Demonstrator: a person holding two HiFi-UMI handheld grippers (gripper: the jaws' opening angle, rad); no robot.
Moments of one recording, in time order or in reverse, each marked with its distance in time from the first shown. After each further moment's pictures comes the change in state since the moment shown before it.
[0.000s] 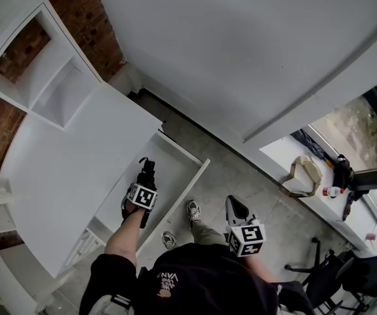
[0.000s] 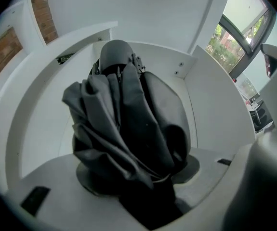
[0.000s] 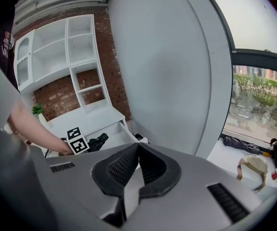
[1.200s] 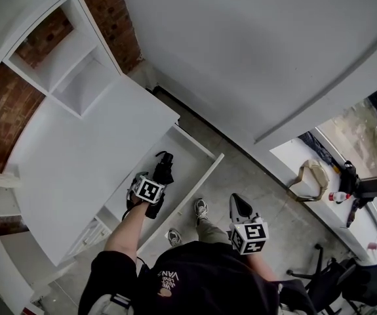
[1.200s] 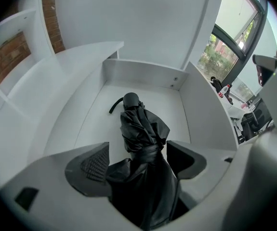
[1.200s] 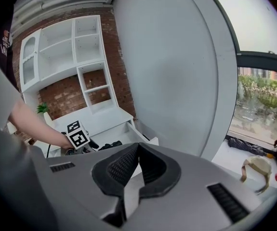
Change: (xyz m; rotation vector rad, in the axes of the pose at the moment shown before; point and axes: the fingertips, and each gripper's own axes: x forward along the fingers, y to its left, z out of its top) left arm -0.039 0.008 0.003 0.020 -0.122 -0.004; right arm -0.009 0.036 -0.006 -0.023 -0.015 0.039
